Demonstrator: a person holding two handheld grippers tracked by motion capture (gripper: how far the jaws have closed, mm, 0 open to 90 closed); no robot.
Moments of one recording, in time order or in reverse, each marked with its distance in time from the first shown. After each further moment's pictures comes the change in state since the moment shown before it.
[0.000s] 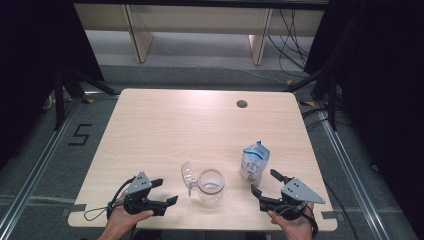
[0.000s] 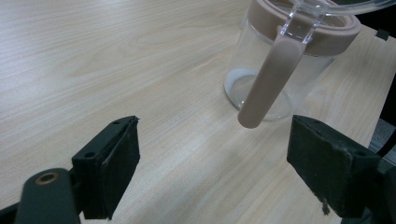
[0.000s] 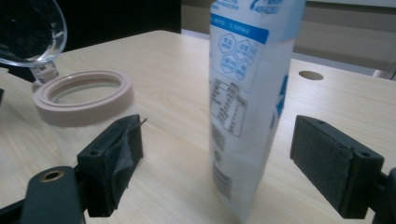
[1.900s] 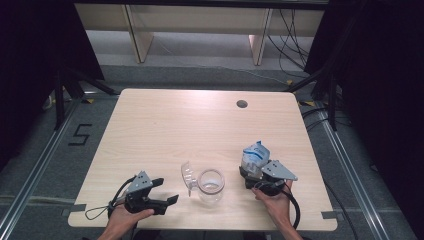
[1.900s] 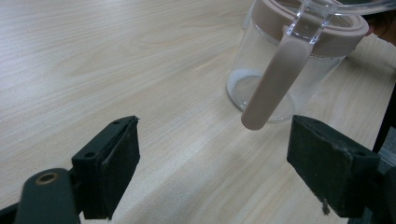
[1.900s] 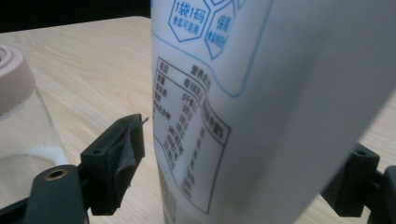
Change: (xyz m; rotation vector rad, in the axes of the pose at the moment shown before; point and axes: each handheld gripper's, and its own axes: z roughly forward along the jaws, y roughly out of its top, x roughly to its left) left arm 0.002 0.000 0.003 0.010 0.008 -0.007; right arm -0.023 -0.014 0.083 0.006 -0.045 -0.056
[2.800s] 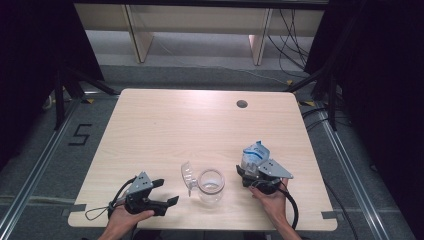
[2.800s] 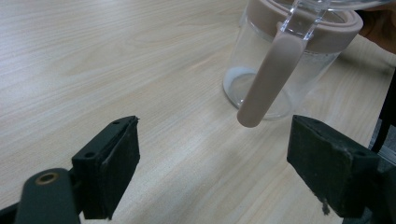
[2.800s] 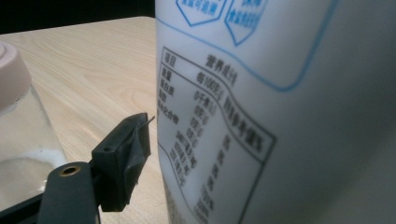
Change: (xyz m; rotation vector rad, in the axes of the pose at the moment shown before) left arm -0.002 -0.001 0.000 0.001 -0.016 -0.002; right arm 0.000 -0.003 0.013 -0.021 0.013 -0.020
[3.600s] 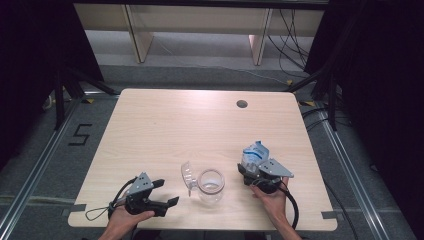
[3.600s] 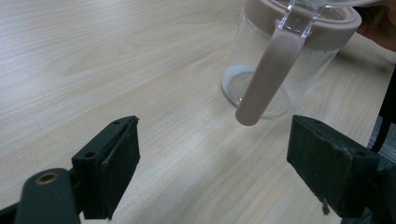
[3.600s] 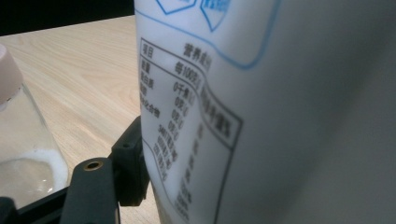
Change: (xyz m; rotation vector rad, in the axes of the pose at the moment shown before) left arm -0.002 0.000 0.001 -0.002 0.003 0.009; right arm -0.004 -0.002 0.001 0.014 0.003 0.025
